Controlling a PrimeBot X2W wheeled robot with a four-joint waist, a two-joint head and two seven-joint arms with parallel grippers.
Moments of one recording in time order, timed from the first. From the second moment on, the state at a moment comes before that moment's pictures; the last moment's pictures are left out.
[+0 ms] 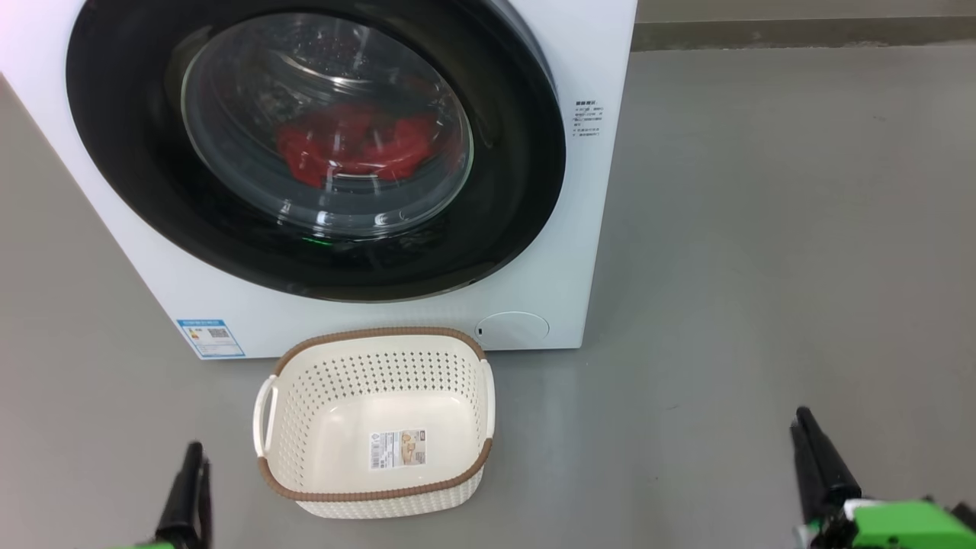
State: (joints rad) left arm -0.06 0.03 0.08 0.29 -1.61 -0.12 0.11; right arm -0.05 -0.04 -0.14 0.30 1.62 0.12 0.10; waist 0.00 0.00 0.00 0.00
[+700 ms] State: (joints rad) left arm 0.01 0.00 0.04 0.29 -1.58 -0.11 0.07; right arm 0.00 -0.03 -0.10 0.32 1.60 0.12 0.06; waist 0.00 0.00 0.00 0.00
